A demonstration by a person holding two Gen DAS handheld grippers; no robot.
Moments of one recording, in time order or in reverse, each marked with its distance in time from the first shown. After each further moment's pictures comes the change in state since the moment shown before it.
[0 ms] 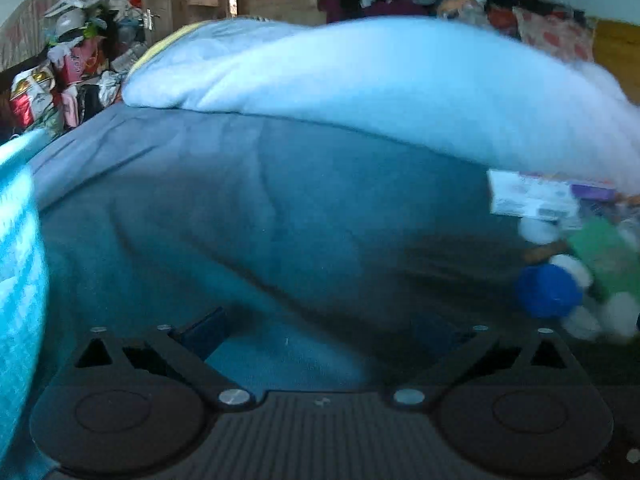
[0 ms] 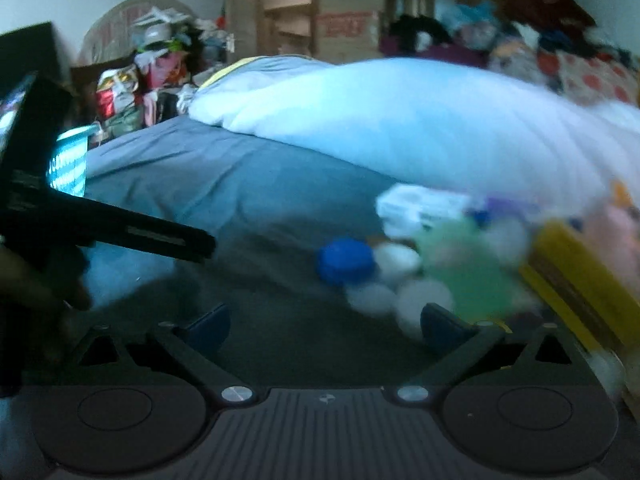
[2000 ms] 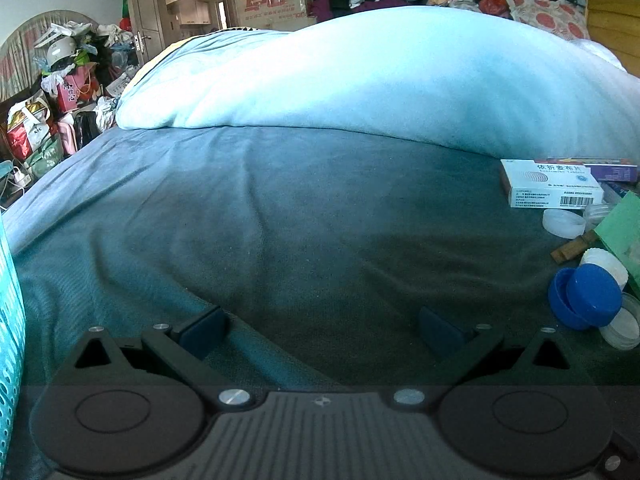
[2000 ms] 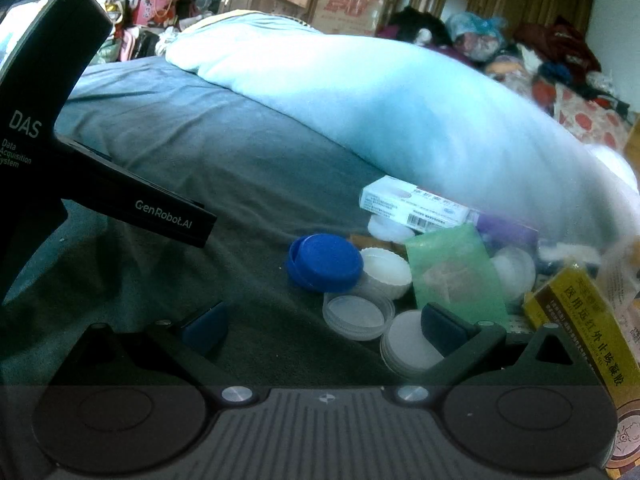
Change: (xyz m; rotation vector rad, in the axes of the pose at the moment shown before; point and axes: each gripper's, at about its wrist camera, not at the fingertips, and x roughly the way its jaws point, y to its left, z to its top) left arm 0.026 -0.010 0.000 0.078 -0.042 0.033; right arm 0.038 0.017 0.002 -0.146 0.072 -0.171
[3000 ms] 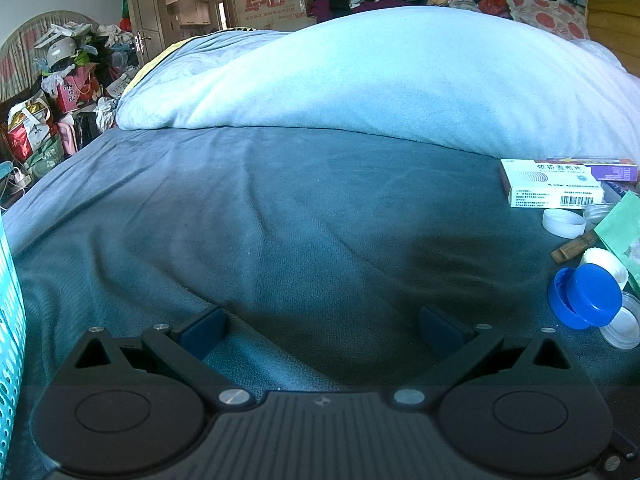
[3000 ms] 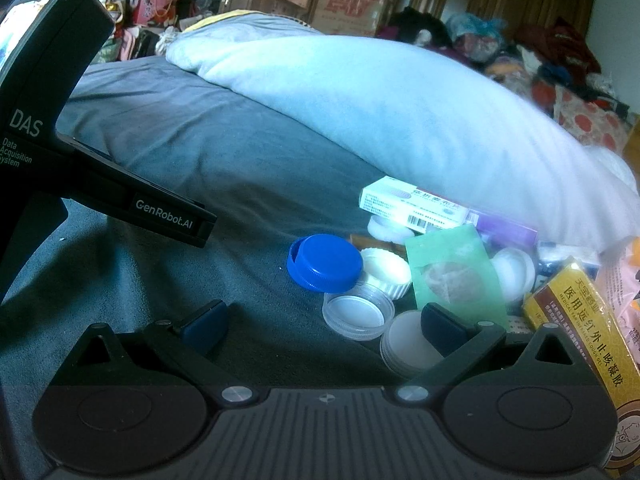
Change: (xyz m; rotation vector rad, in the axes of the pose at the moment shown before) left arm -0.004 0.000 0.000 0.000 -0.001 -0.001; right arm 0.000 0.000 0.000 -0.001 -0.001 -0.003
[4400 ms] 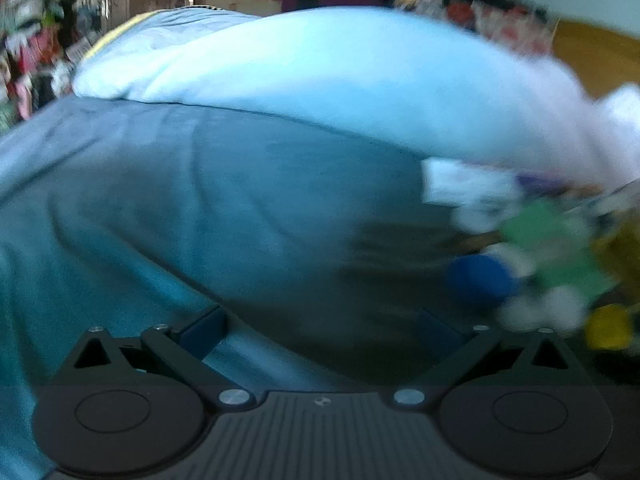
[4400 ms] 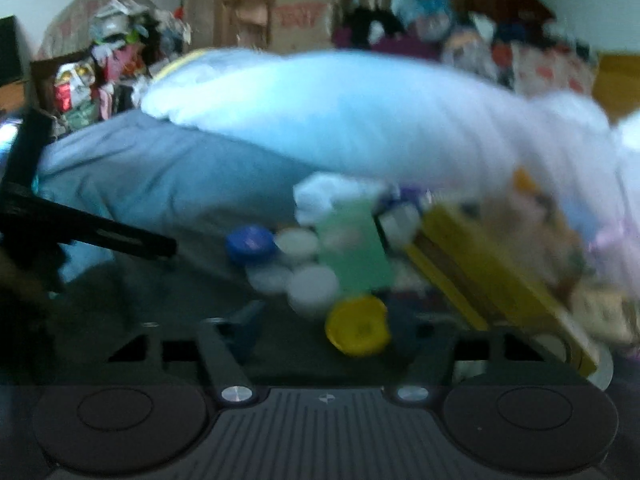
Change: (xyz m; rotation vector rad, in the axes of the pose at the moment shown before) left arm -0.040 -0.009 -0.005 -0.090 0.043 -0.258; right arm -0.054 -0.092 -0.033 0.229 0.021 0.056
